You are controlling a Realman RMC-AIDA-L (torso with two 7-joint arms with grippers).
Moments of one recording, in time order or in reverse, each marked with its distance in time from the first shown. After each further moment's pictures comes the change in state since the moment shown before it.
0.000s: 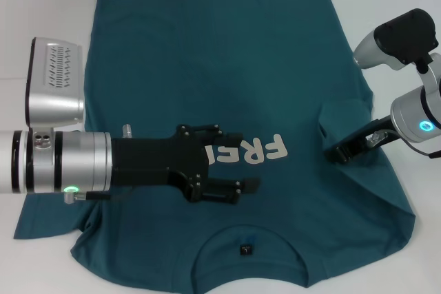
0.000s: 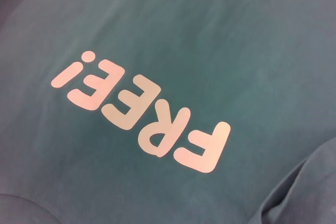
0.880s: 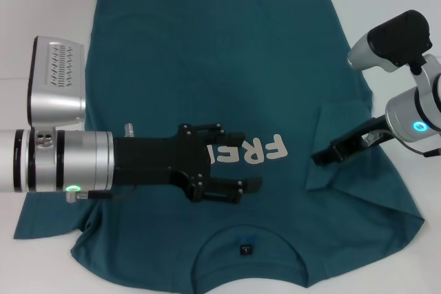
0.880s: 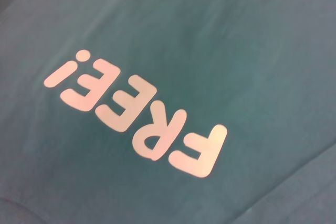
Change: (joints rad) left arm -0.005 -0.002 0.000 0.000 0.000 0.001 0.003; right arm 0.005 0.001 -0.025 0.025 -0.002 0.050 0.000
